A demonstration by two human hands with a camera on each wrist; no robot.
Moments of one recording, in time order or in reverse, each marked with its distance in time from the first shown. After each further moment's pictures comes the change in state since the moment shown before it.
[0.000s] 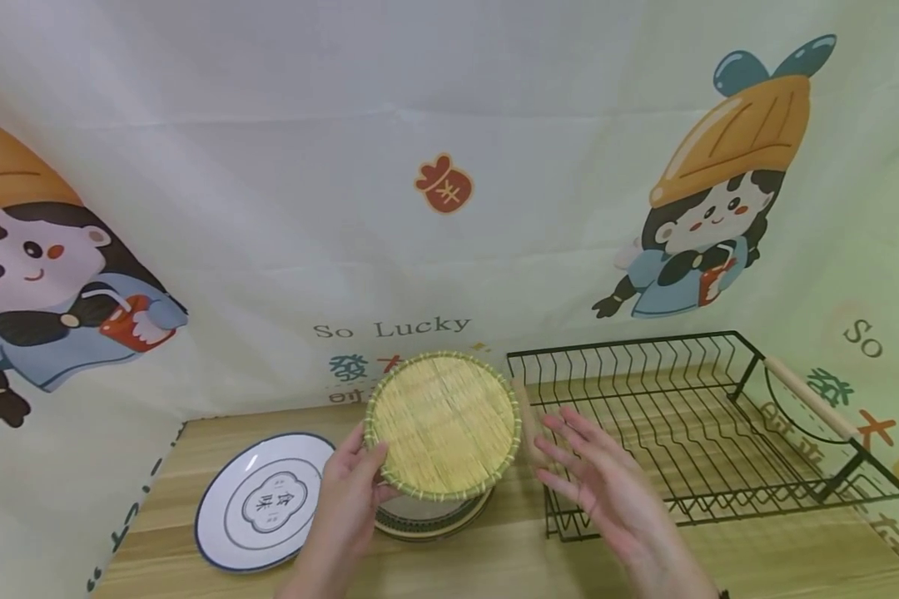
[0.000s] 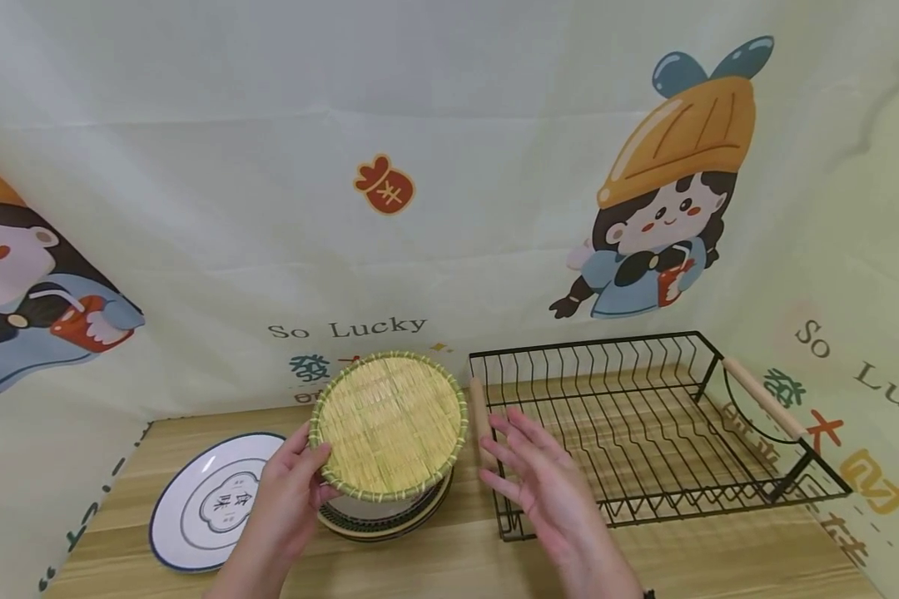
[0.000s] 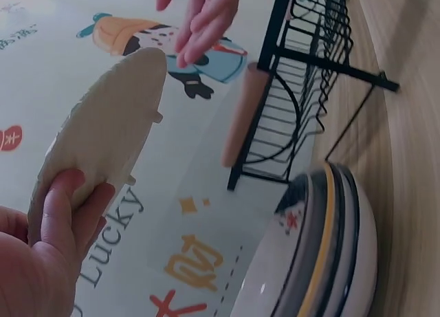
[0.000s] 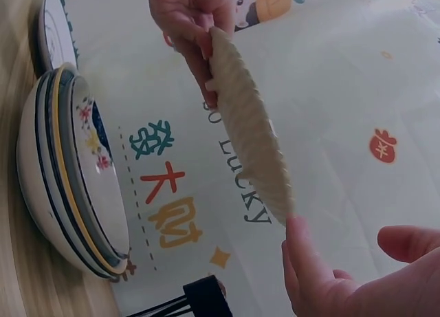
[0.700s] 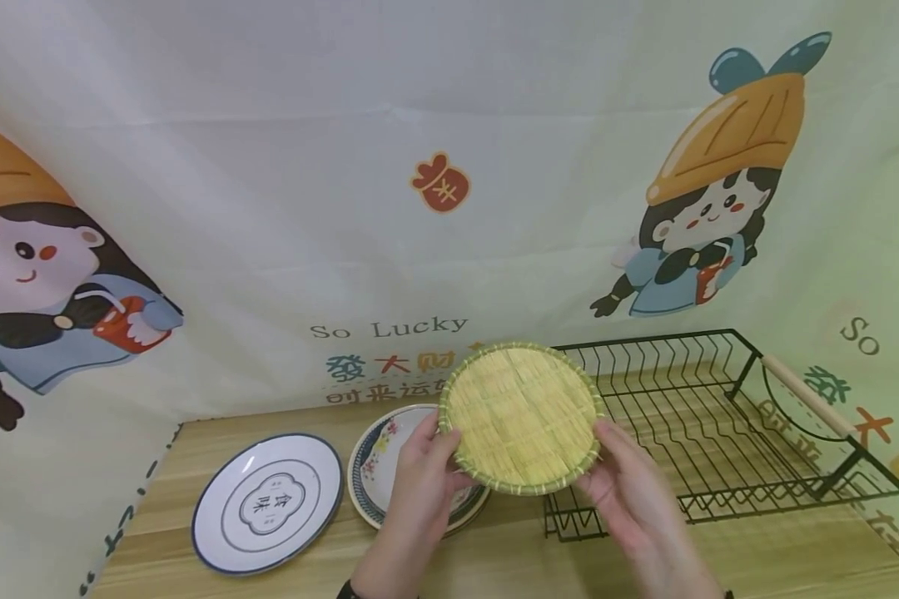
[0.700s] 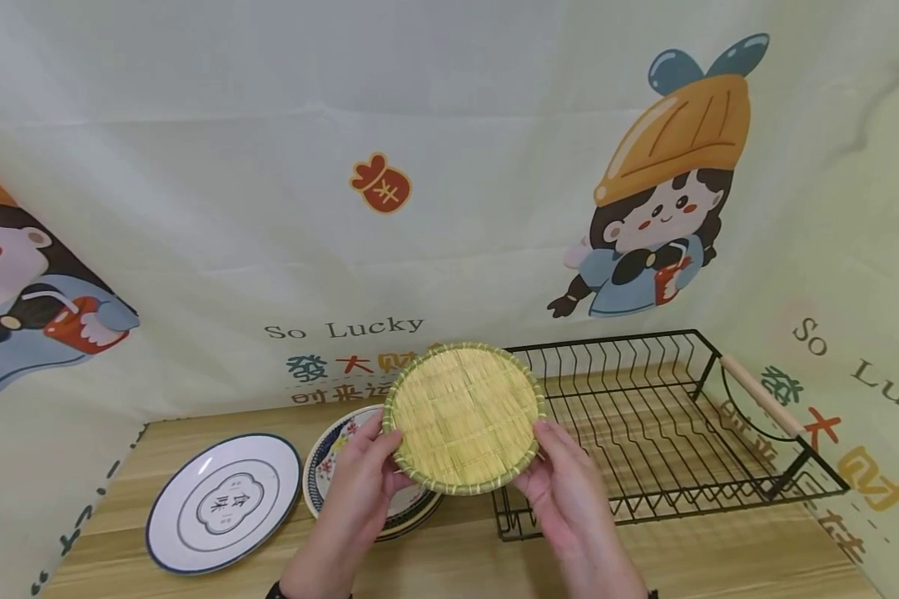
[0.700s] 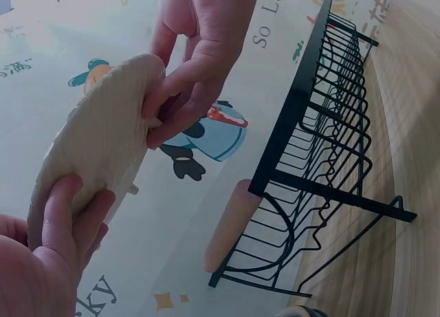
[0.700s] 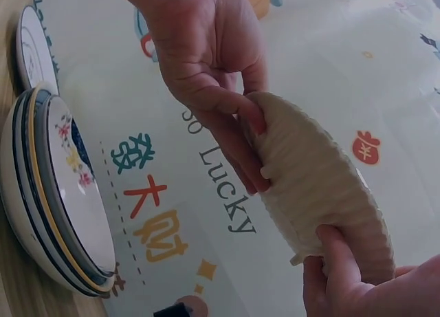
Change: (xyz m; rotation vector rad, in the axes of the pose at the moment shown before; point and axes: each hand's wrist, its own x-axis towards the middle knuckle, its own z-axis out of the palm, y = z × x) left_hand 0.003 -0.011 0.073 -0.156 -0.168 -0.023; right_hand -0.004 -0.004 -0.007 0.220 0.024 -0.108
